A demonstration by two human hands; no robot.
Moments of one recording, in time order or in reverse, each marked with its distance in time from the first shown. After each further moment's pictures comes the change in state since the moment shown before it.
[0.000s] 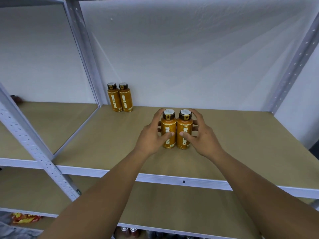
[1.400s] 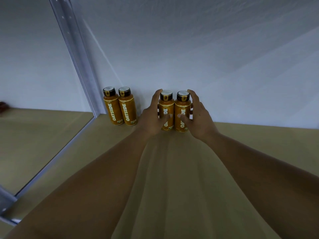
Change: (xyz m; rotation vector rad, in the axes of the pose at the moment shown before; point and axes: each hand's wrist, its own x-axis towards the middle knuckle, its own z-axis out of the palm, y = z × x) left_hand 0.187 -0.107 -0.004 0.080 0.089 -0.025; right_hand 0.204 0.056 0.092 -0.099 0.022 -0.109
